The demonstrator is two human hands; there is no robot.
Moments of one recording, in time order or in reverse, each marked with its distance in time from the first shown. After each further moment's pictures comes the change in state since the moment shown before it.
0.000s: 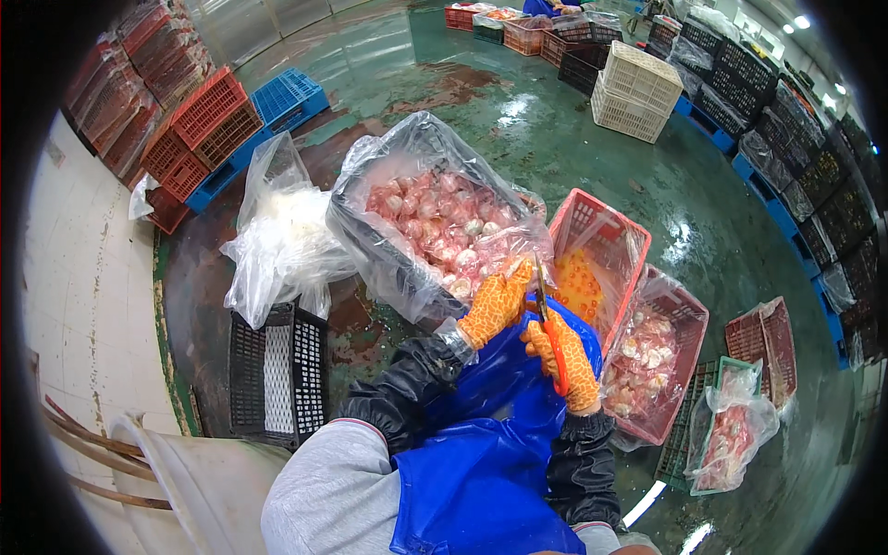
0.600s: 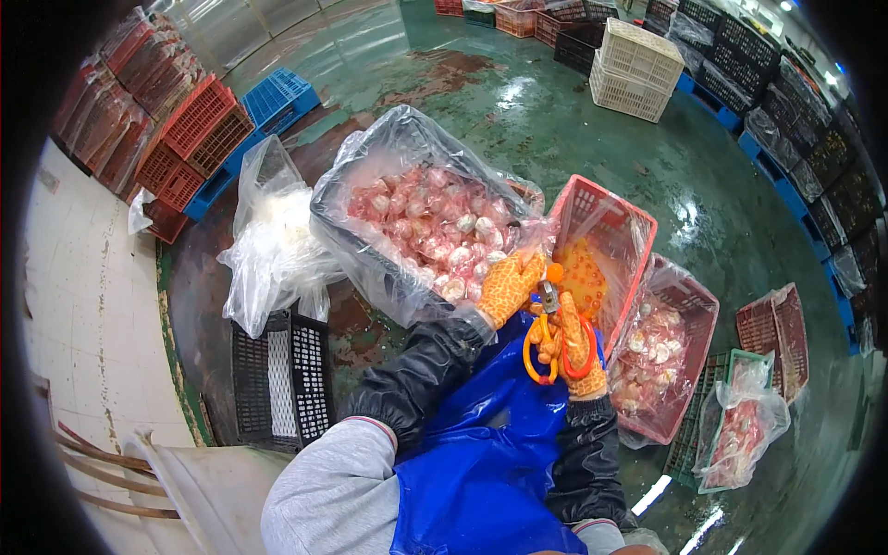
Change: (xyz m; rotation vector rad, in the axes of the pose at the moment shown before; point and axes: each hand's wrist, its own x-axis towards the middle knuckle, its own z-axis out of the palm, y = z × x) left_hand 0.036 0.010 0.021 0.223 -0.013 -0.051; right_hand 0.029 0.024 -0.025 0.718 -0.033 0.286
